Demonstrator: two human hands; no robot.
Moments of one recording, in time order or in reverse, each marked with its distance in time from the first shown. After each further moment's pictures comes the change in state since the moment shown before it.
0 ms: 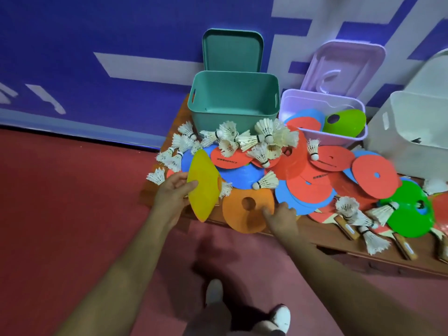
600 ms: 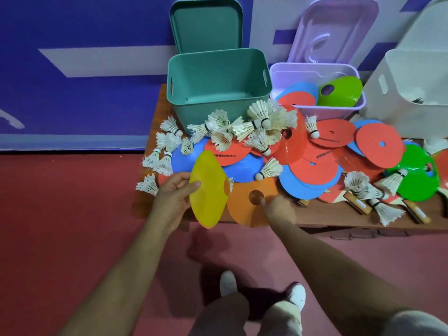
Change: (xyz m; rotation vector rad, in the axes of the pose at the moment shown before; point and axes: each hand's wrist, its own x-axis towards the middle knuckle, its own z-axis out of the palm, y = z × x) left_hand 0.048 -0.009 -0.017 0.037 -0.210 -0.093; right_hand 0.039 -0.012 0.058 -0.099 0.060 0.237
